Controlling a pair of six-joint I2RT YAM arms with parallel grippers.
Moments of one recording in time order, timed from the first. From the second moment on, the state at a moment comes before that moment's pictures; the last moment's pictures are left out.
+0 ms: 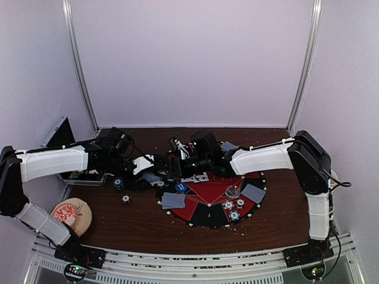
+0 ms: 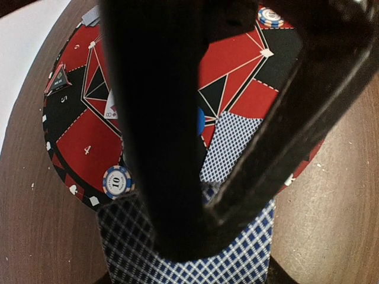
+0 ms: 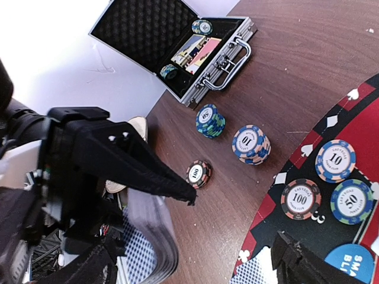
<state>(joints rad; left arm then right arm) -0.60 1.43 0.94 -0.45 0.34 0.73 0.90 2.07 1.42 0.22 -0.51 0.62</state>
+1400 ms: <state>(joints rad) -0.60 1.46 0.94 -0.45 0.32 0.72 0.88 2.12 1.44 0.24 -0.55 0.70</state>
